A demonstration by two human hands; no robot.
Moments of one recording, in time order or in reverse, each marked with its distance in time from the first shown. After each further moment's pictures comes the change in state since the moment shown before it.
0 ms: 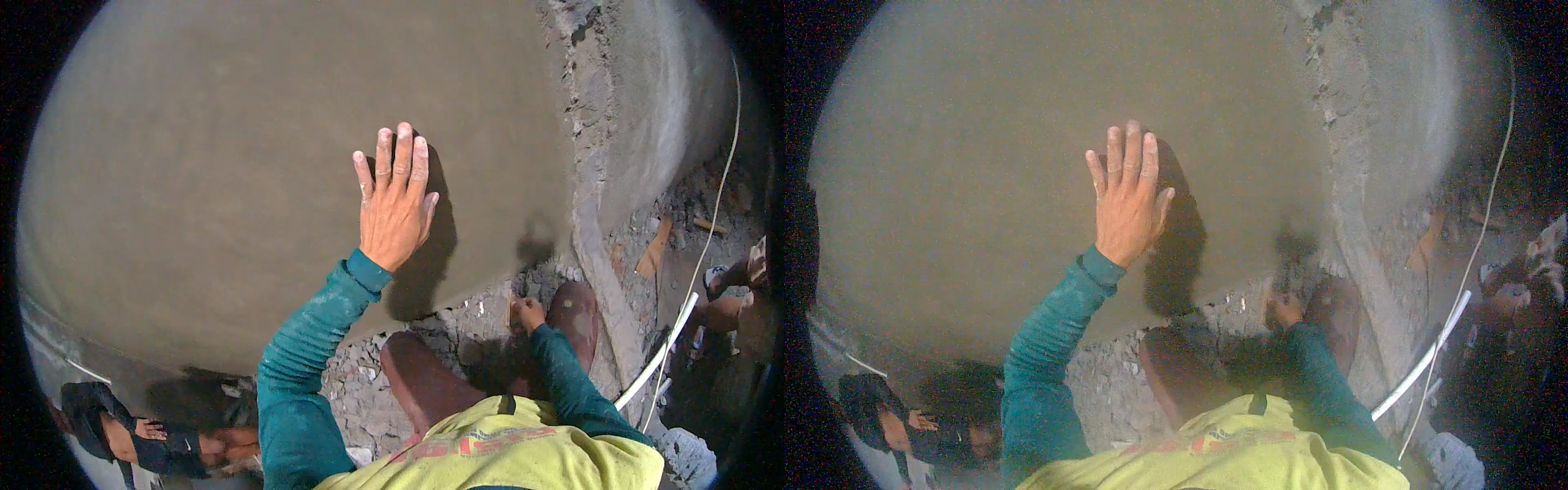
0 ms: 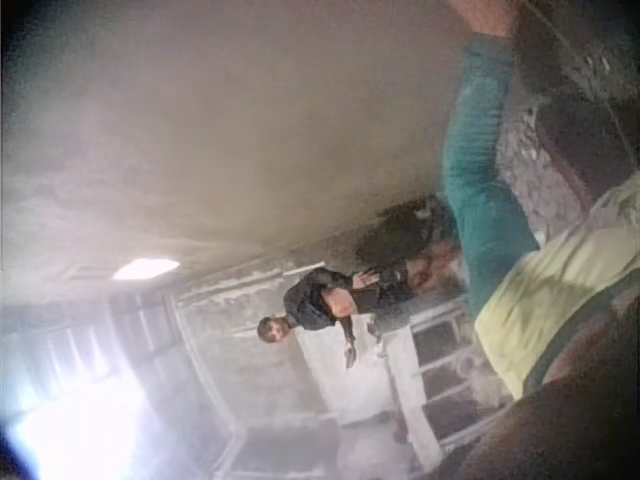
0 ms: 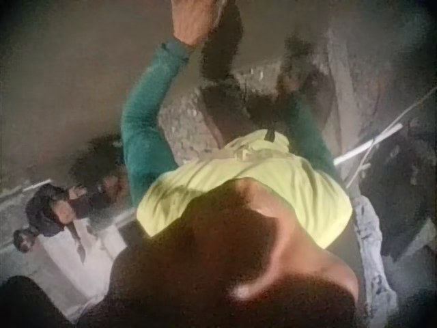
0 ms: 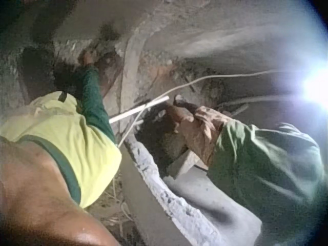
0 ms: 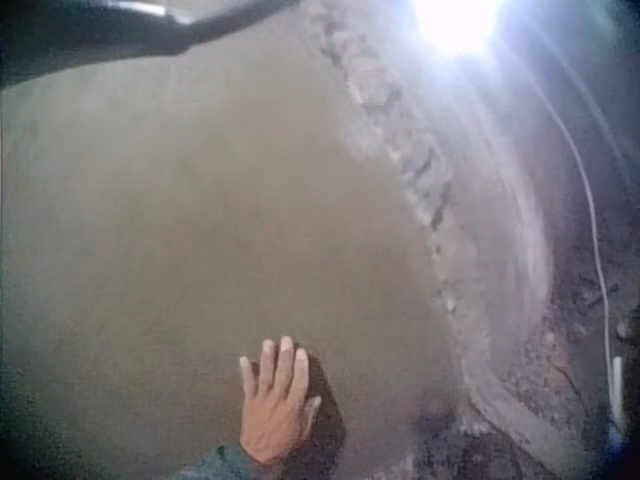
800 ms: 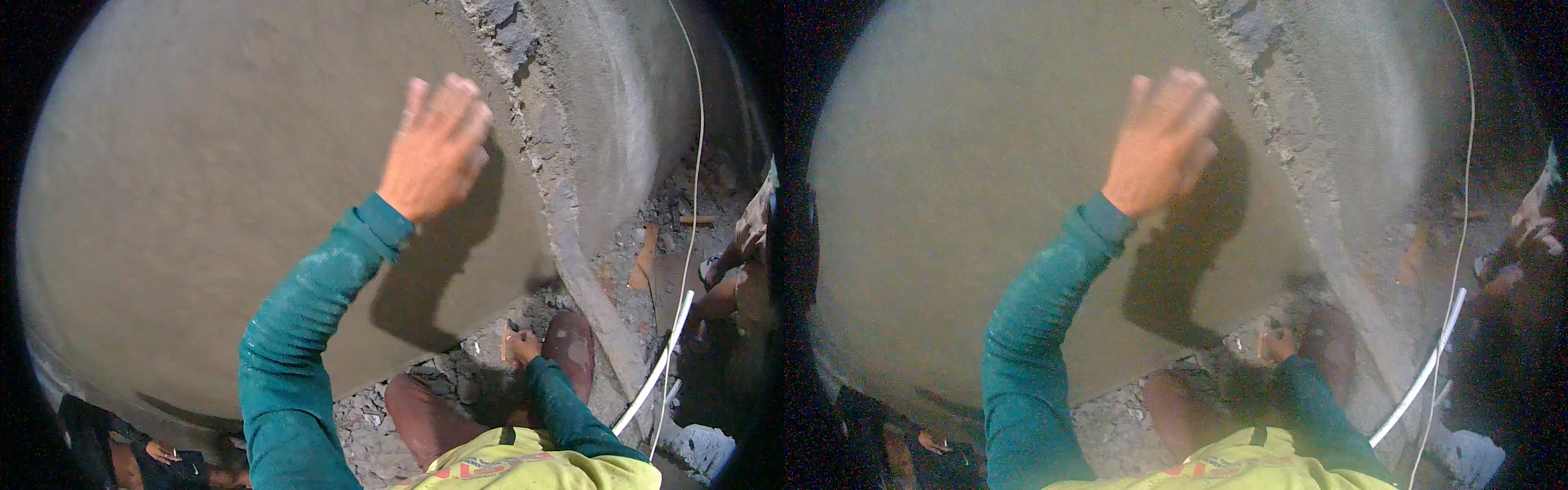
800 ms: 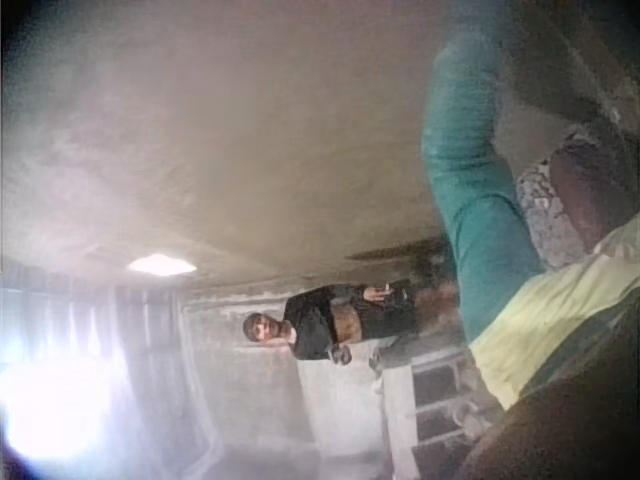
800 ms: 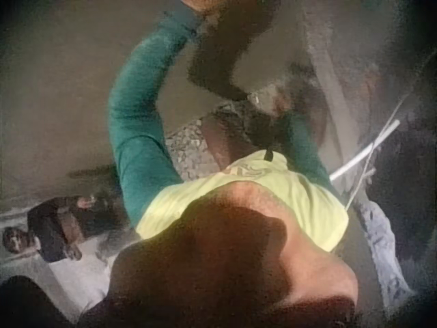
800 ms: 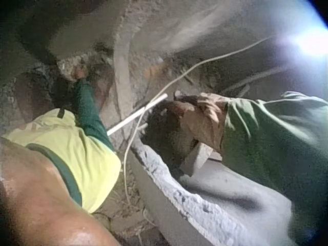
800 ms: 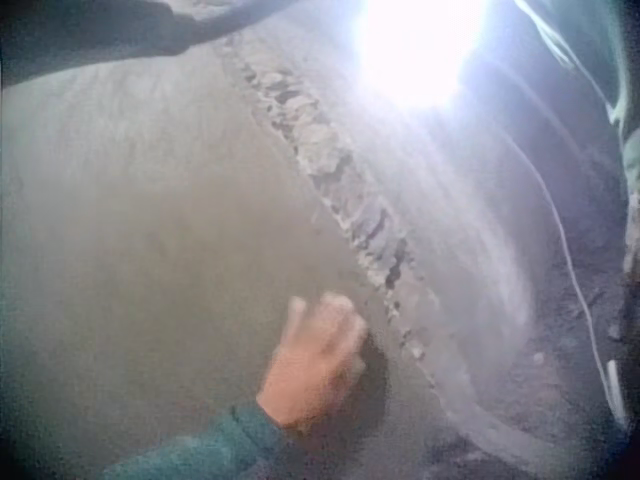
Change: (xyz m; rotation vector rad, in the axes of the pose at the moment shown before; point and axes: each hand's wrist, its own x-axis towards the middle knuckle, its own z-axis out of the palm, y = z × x) left_hand 0.183 0.053 -0.033 -0.026 0.207 0.538; right_hand 0.004 0.007 -0.015 0.240 0.098 -0.001
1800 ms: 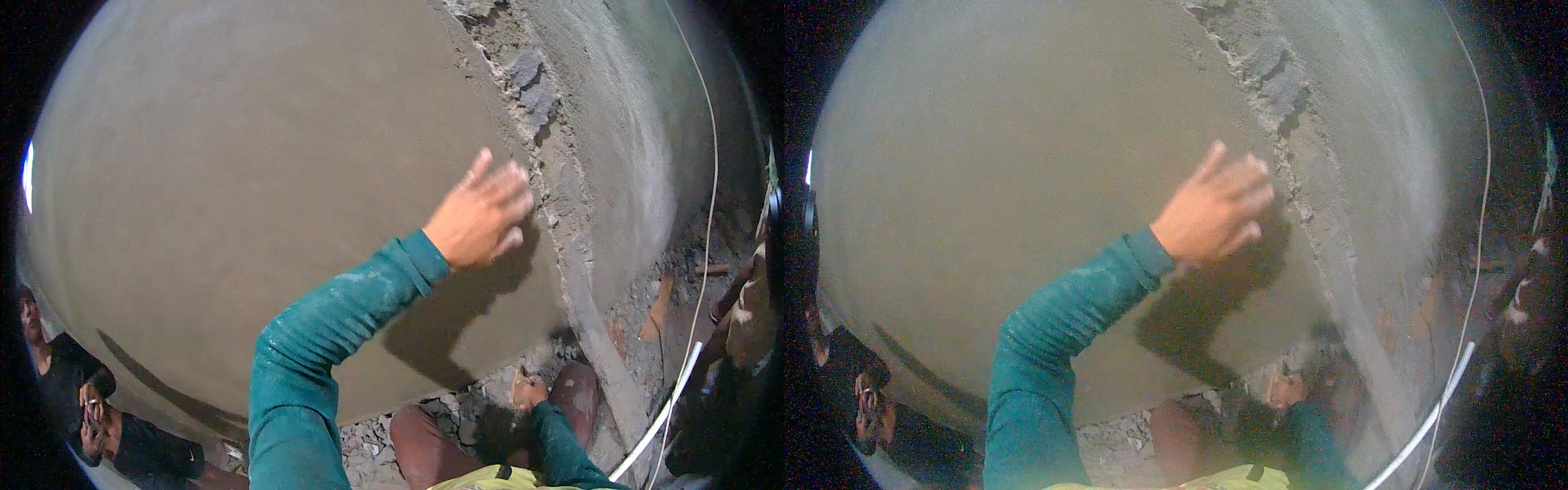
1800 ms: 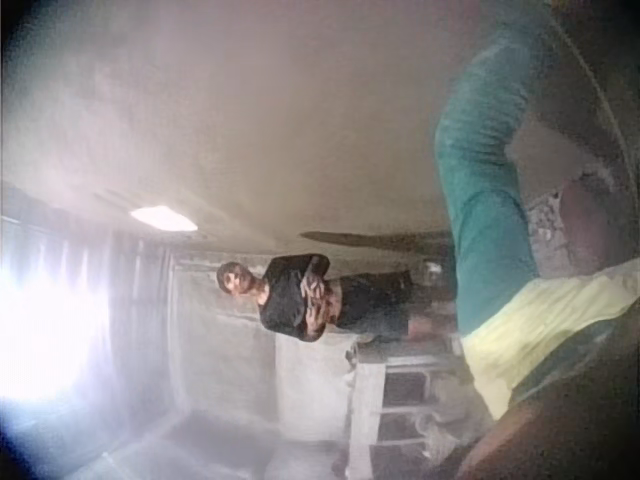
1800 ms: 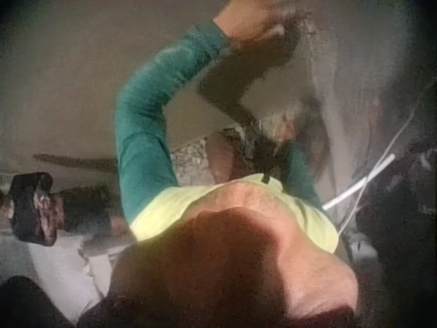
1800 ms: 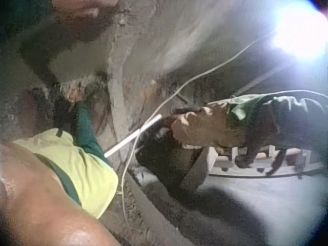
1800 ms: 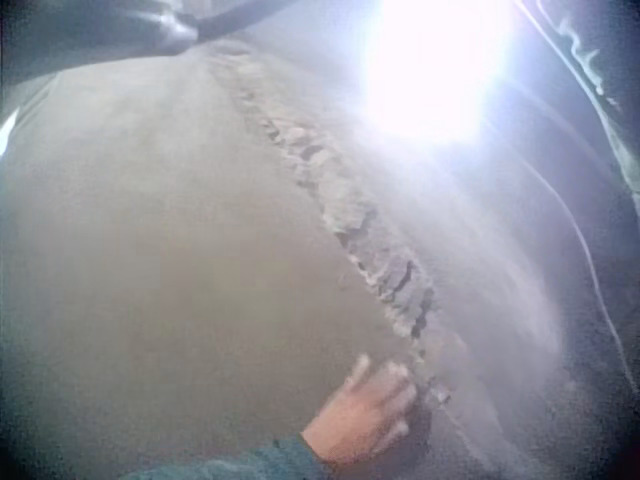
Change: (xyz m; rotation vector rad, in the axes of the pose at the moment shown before) left_hand 0.003 -0.001 0.010 -0.104 -0.136 0.165; right_hand 0.018 0.019 -0.006 -0.202 -0.113 -0.015
